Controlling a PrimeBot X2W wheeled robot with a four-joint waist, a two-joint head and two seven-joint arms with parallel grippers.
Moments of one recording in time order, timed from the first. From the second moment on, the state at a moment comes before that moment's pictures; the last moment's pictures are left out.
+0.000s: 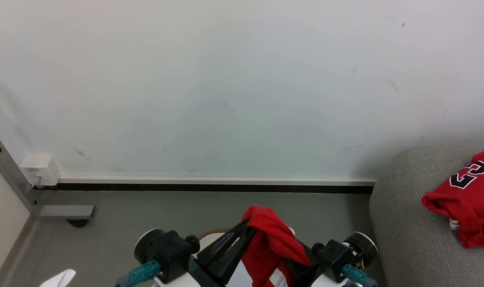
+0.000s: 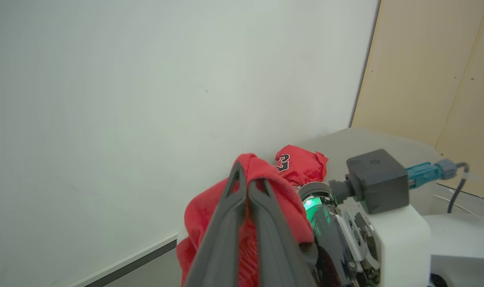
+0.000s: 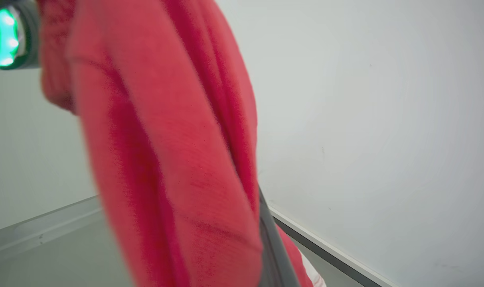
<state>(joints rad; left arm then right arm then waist) -0.24 0.40 -0.70 -0.24 -0.52 0.00 -0.06 -0.35 -0.05 0.71 0.45 0.30 0.13 -0.26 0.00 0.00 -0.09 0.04</state>
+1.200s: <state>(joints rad) -0.26 0.40 -0.72 -0.15 -0.50 -0.05 -0.19 -0.40 -0.06 0.21 0.13 0.05 0.13 -0.17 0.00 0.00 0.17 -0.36</state>
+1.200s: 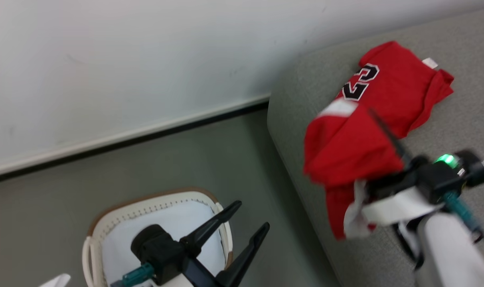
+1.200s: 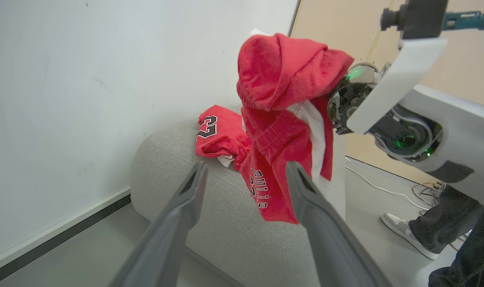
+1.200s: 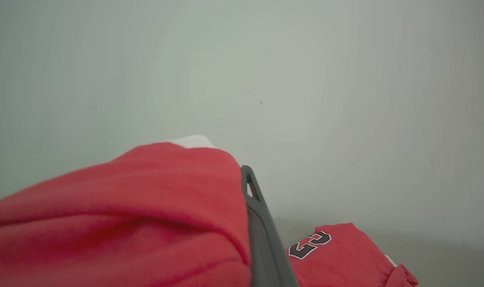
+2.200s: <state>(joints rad) -0.44 0.52 -0.57 -0.20 -0.48 -0.12 -0.26 -1.10 -0.05 -0.84 0.27 -0.64 0.13 0.02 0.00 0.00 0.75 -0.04</state>
